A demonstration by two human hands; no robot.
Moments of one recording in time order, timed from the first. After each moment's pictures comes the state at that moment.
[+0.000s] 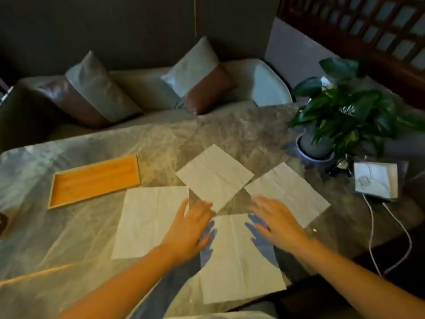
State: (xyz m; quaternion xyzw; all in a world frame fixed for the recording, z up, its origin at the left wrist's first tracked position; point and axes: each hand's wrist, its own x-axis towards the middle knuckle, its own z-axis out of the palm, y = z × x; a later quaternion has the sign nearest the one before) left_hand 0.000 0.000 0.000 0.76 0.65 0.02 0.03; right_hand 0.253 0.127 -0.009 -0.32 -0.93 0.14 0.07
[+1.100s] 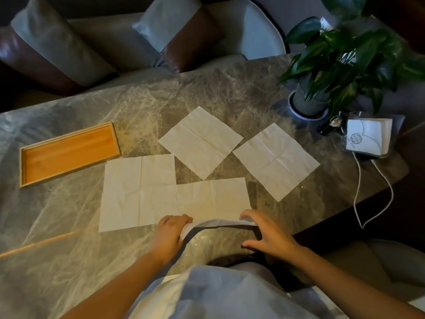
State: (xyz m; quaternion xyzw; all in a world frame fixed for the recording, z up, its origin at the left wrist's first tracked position) left_hand 0.015 -0.060 -0.093 0.61 0.74 0.13 0.27; right_hand 0.304 0.054 -0.090 -0.40 -0.81 0.43 -0.01
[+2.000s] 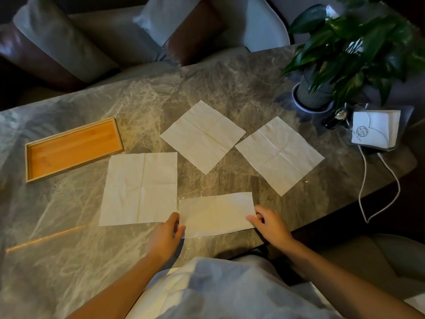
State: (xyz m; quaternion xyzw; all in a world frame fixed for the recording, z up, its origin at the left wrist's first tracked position) left_hand 0.009 -0.075 -0.105 0.48 0.80 0.13 0.35; right_hand 0.291 0.053 -0.105 -0.56 -0.71 0.42 0.03
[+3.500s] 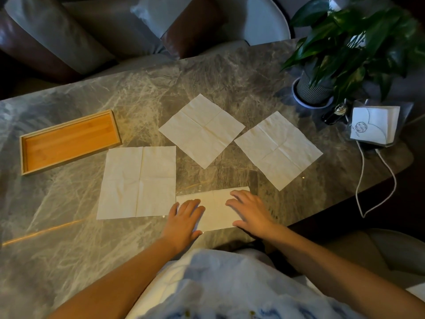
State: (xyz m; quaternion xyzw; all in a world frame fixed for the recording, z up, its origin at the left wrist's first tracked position) left_hand 0.034 -0.056 -0.103 0.74 0.66 -0.04 0.16; right_hand 0.259 0.062 -0.116 -0.36 -0.91 0.20 -0.10
